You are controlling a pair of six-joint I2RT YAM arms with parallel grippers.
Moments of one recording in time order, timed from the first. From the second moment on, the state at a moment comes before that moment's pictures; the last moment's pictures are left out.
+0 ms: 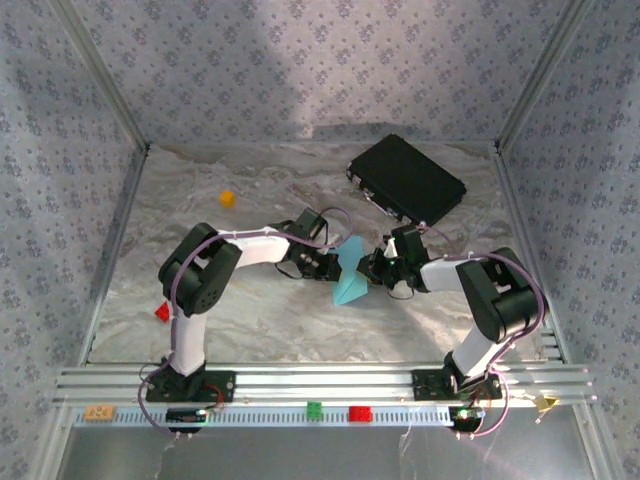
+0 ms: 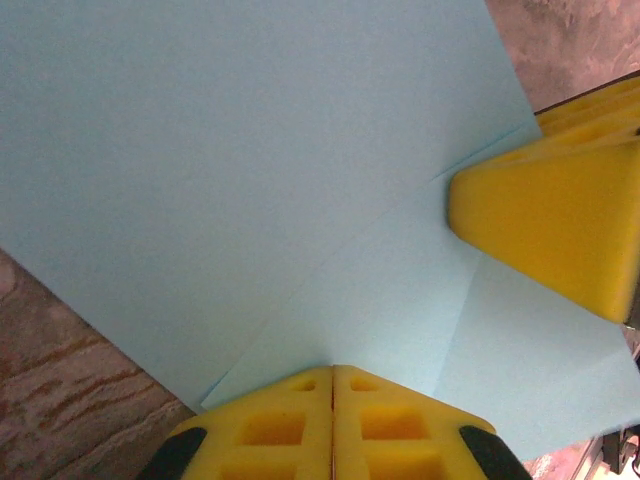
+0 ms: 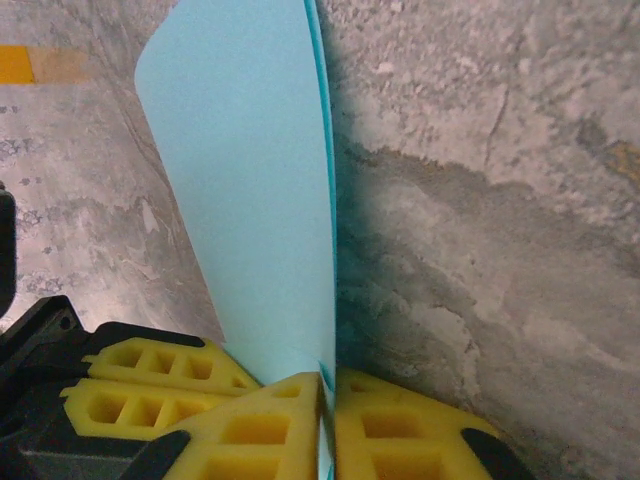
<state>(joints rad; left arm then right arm) -0.73 1.99 1.18 -0.32 0.56 -0.46 0.37 1.64 0.57 0.24 -0.54 0.95</state>
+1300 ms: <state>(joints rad) -0.66 1.30 0.85 -0.25 -0.03 -0.51 0.76 1.45 1.08 -0.82 0.53 0.58</state>
